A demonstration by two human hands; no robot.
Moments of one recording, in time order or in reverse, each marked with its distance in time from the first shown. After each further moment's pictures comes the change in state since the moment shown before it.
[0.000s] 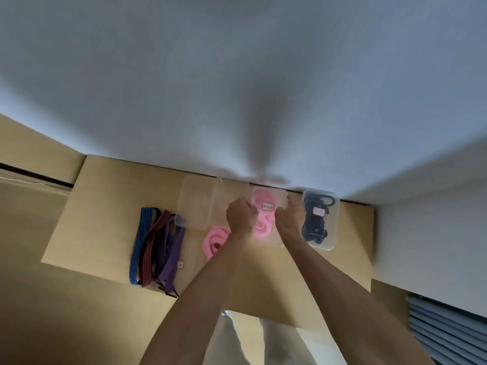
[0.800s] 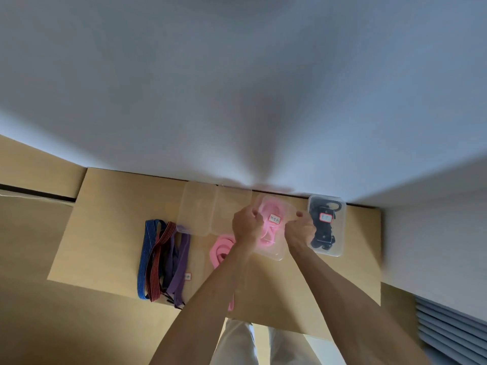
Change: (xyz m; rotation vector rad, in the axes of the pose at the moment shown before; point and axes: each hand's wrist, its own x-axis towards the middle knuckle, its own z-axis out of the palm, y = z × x) left_hand 0.010 -0.004 -0.001 -0.018 -0.043 0.075; right_hand 0.010 0.015 0.011 0.084 0.029 0.247
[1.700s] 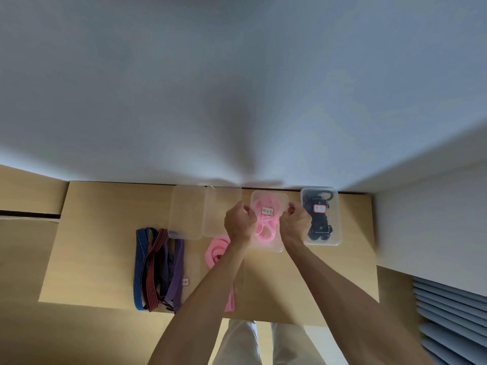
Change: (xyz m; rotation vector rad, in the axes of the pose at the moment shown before) left_hand 0.006 -0.004 0.008 -0.052 0.080 0.056; right_hand -0.008 -0.006 -0.003 0.042 0.183 -0.135
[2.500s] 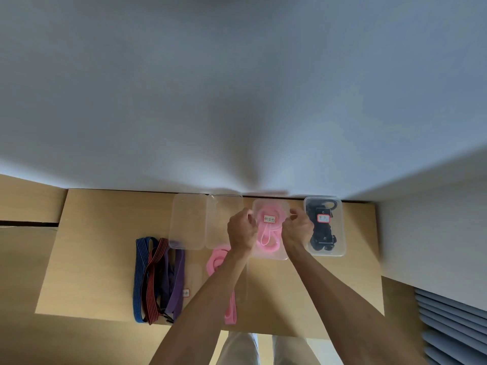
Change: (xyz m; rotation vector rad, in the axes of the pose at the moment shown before) left_hand 0.012 -0.008 0.002 0.038 -0.094 0.152; right_hand 0.011 -0.007 0.008 -0.031 -0.009 0.059
